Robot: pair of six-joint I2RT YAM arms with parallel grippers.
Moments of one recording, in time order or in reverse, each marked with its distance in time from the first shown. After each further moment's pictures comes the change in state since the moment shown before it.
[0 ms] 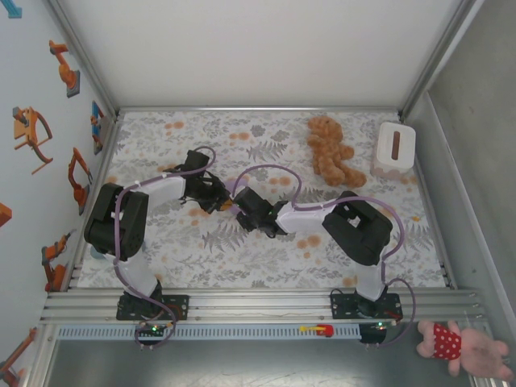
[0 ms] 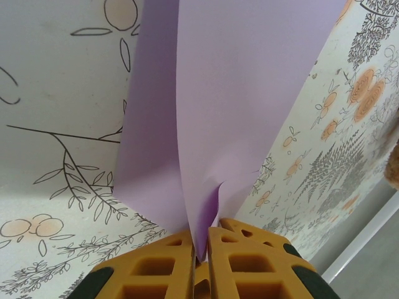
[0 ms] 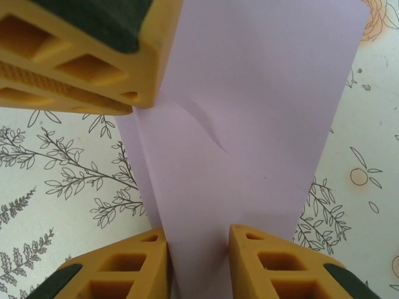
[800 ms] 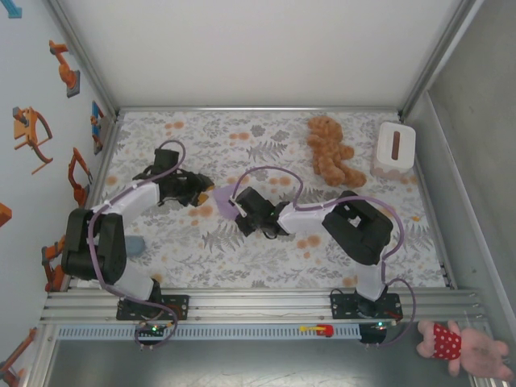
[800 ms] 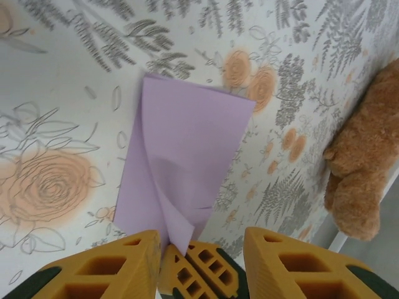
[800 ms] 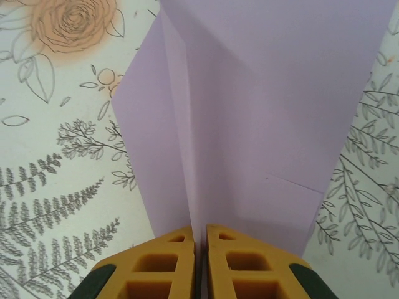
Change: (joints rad) left arm 0.174 -0.237 -0.135 0.048 -0.023 0.006; right arm -0.020 0.000 -0.031 0.061 -0.187 0.043
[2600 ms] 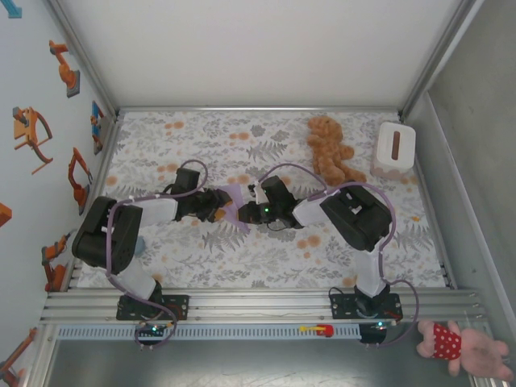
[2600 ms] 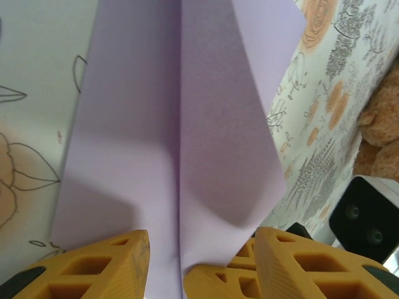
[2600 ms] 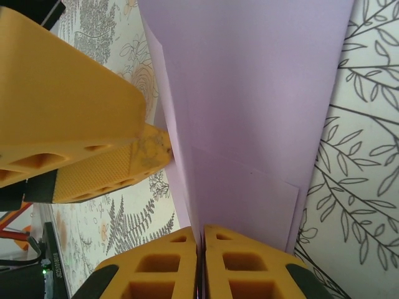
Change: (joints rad) left arm -0.158 0.118 -0.170 0.353 0.013 -0.093; right arm -0.203 0.077 -0.128 0.414 -0.591 0.569
